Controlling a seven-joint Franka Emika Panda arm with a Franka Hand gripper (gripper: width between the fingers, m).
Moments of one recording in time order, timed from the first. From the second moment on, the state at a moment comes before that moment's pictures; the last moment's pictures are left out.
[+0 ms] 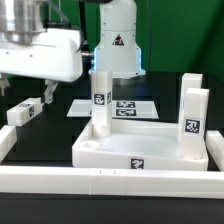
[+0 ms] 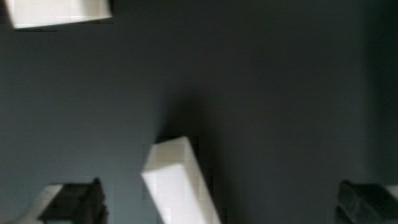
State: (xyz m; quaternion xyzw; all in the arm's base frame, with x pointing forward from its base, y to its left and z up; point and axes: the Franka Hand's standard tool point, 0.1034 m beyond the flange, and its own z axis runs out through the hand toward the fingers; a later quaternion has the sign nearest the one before) arm 0.479 -0.199 0.065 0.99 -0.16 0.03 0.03
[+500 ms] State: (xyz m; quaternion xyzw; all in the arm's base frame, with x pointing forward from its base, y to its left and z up) arm 0.473 -0.186 0.063 0.99 -0.16 -0.04 -0.01
